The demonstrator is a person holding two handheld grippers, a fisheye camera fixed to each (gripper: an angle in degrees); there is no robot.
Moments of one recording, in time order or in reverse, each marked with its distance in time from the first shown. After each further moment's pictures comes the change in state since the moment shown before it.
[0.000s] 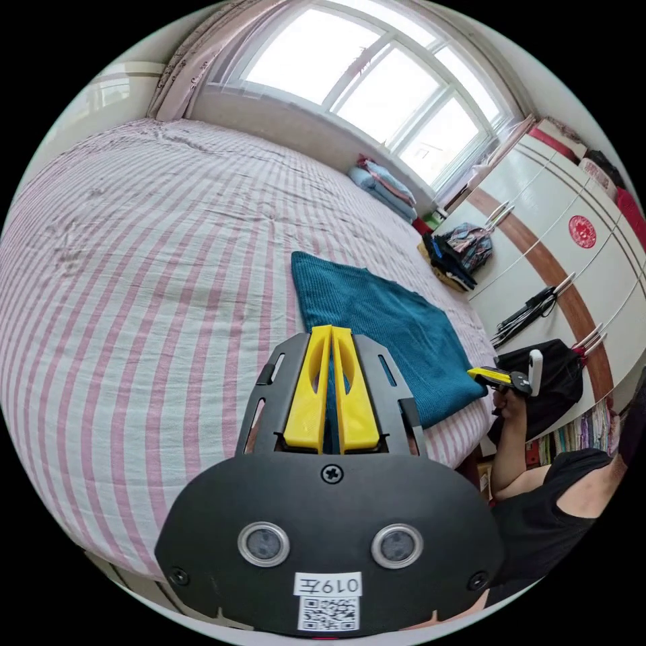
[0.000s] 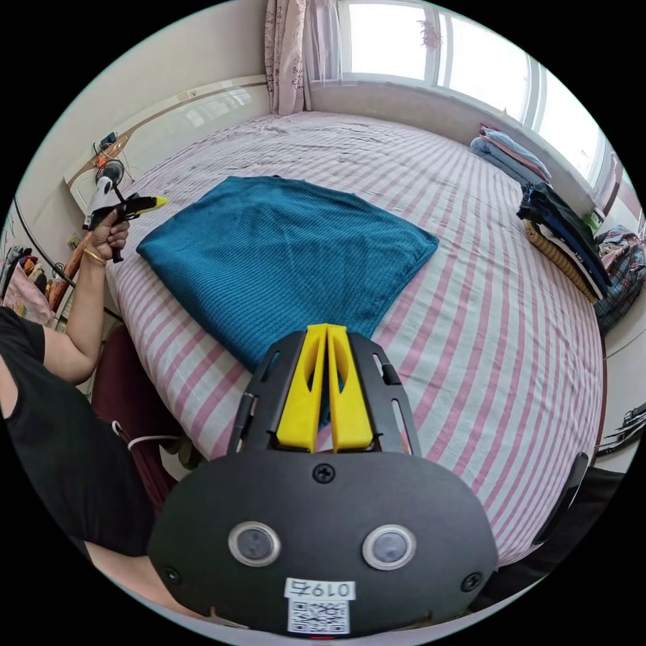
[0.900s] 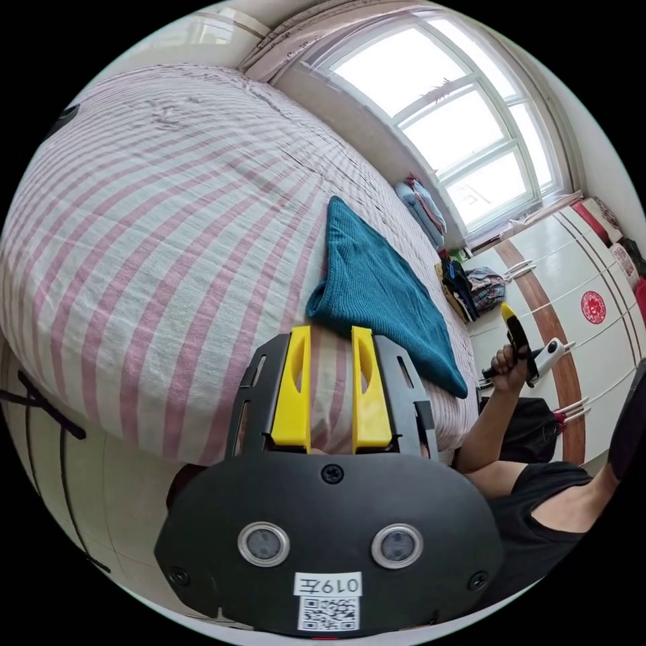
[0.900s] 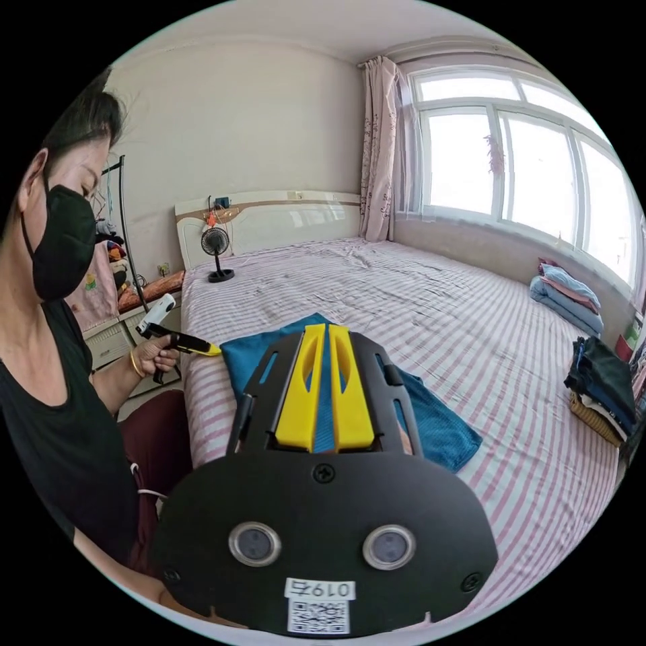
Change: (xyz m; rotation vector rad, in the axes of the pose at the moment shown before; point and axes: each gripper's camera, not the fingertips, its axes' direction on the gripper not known) left arm -0.059 0.118 0.005 0.018 -0.021 -0.326; right arm -0.026 -0.166 -0.055 0.545 -0.257 -0.269
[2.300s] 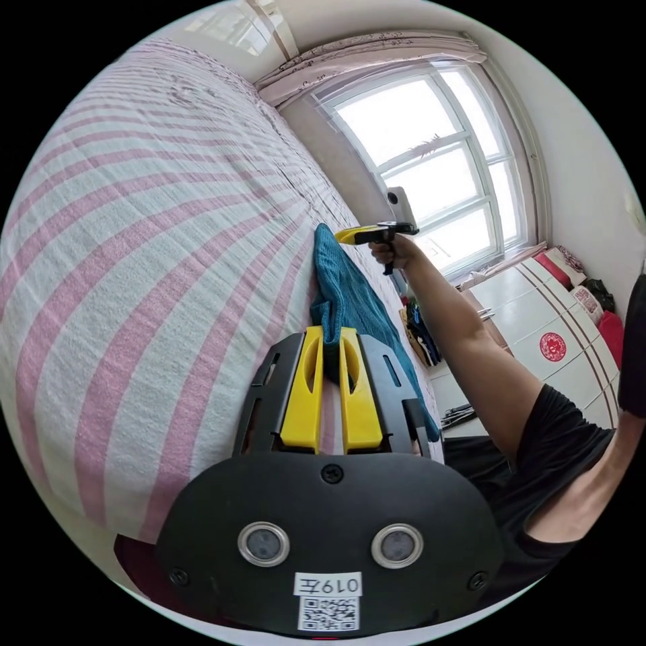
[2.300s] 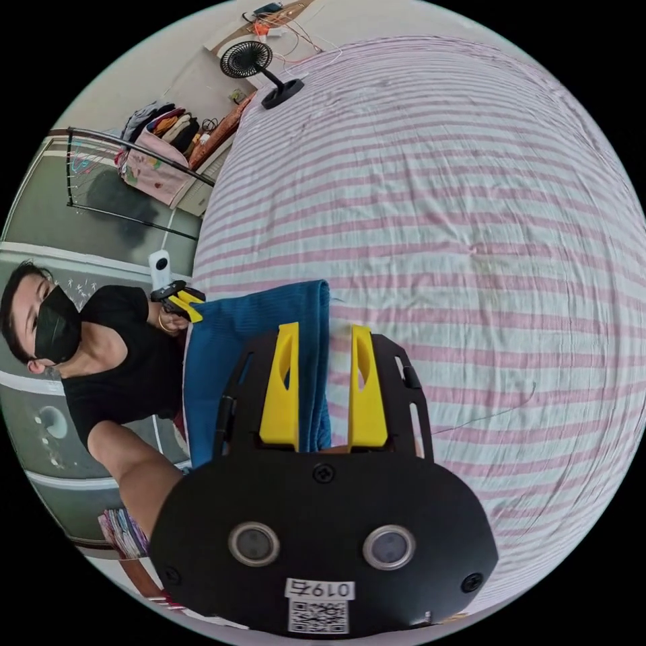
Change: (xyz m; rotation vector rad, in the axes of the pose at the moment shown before) left arm -0.056 0.005 0.100 0.182 0.216 -0.080; right arm 0.178 -0.462 0.820 -1.021 -0.746 -0.315
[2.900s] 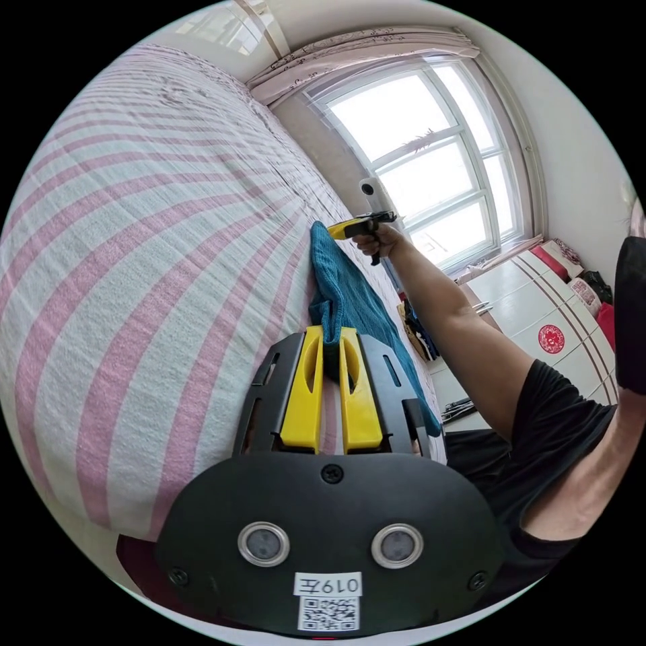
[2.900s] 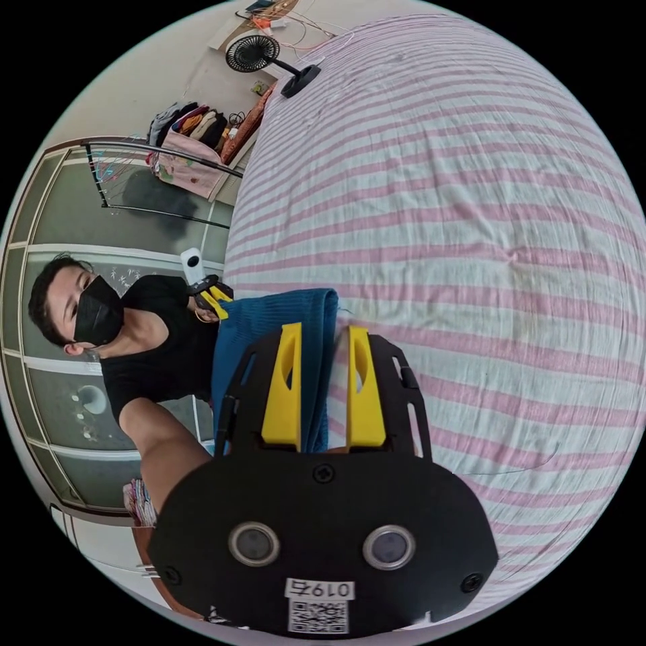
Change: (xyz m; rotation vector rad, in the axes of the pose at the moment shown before) left arm 0.010 0.026 0.031 -0.011 0.018 0.020; right arm 0.138 -0.115 -0.038 -0.068 -0.222 -0.035
